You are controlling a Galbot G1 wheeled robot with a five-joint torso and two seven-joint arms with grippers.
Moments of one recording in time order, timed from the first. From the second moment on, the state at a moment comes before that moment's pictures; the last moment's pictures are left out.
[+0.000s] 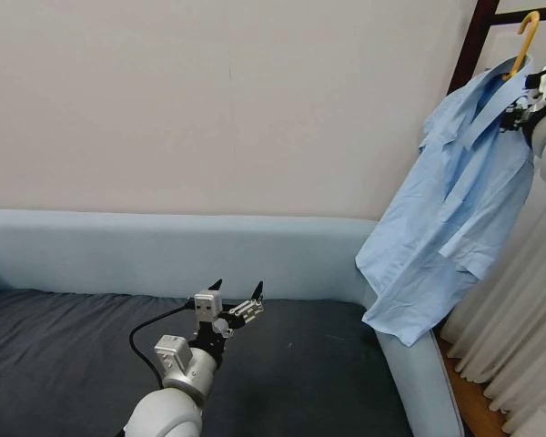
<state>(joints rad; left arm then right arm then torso) 1.13 -1.00 -0.07 -2.20 -0.67 0.13 -0.46 0.10 0.57 -0.09 1.70 1.22 -0.74 0.84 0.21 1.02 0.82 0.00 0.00</state>
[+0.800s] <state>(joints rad) 1.22 -1.00 -0.11 -2.24 -0.61 0.12 -0.48 0.41 0.75 -0.33 1.21 0.70 -0.70 0.49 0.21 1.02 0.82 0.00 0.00</state>
